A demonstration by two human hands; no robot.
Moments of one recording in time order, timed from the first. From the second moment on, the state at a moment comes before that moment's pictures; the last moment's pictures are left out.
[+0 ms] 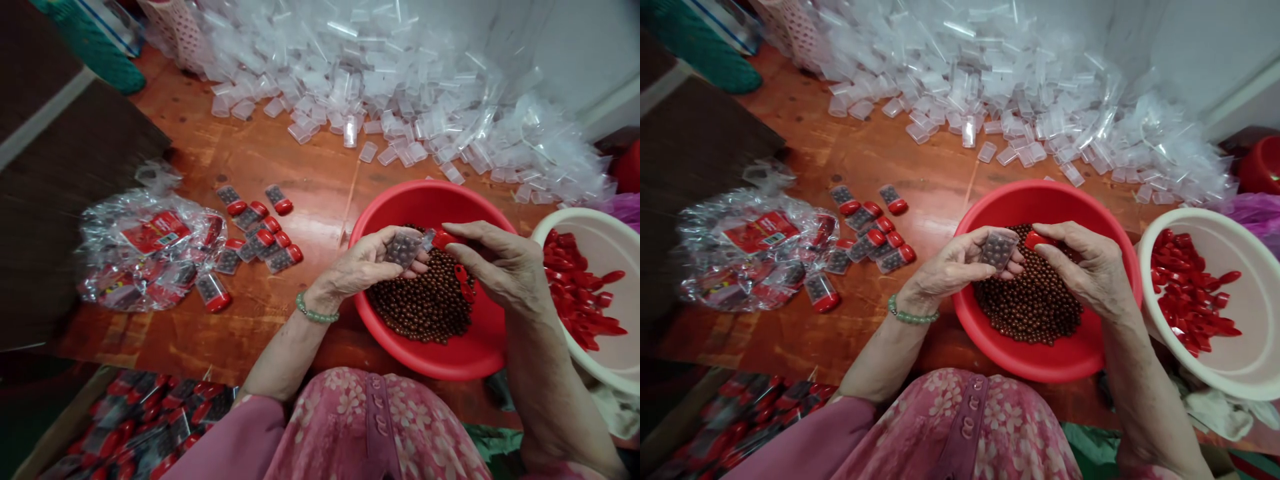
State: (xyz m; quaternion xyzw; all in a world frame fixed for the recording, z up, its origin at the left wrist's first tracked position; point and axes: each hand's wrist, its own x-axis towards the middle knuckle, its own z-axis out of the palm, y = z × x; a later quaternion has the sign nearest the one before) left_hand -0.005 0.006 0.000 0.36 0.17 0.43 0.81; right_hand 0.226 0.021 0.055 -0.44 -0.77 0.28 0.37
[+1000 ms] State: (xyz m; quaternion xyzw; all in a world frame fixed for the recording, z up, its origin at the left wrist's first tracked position) left_hand 0.002 0.019 0.016 0.45 0.26 0.43 0.74; right_hand 0.217 0.022 0.040 -0.49 -0.65 0.33 0.48
